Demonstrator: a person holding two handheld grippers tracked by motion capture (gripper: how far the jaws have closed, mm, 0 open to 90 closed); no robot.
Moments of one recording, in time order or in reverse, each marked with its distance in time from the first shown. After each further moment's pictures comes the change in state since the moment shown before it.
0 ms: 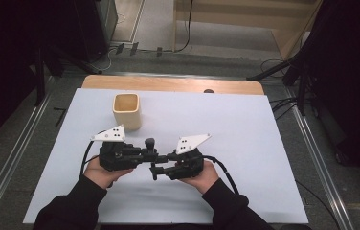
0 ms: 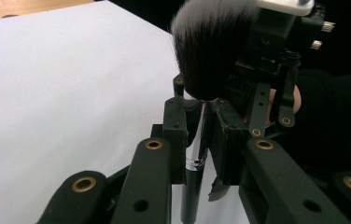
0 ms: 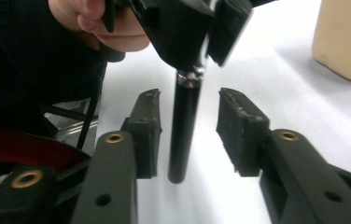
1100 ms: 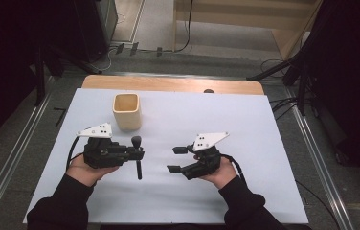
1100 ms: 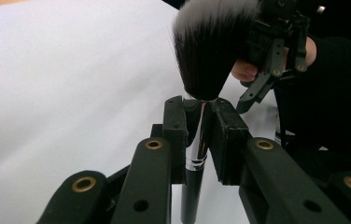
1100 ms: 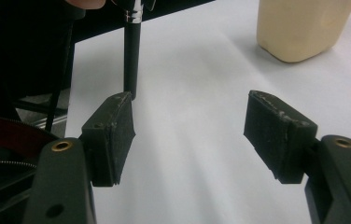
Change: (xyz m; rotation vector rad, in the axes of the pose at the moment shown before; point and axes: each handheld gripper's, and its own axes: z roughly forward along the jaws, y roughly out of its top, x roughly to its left) left arm 0.008 0.001 -0.031 0.070 0.069 -0.027; right arm -0.009 -0.010 -0.042 0.017 -0.123 -0.016
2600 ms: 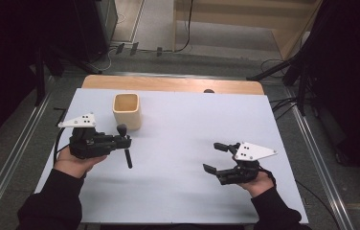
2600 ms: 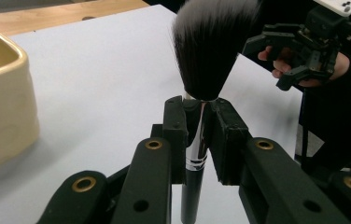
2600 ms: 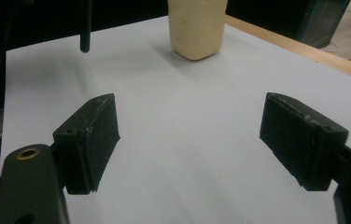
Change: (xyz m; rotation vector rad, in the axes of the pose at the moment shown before) left arm 0.021 0.008 -0.029 -0.067 0.072 -0.037; right arm 0.004 -0.051 -0.085 -0.133 -0.295 -0.009
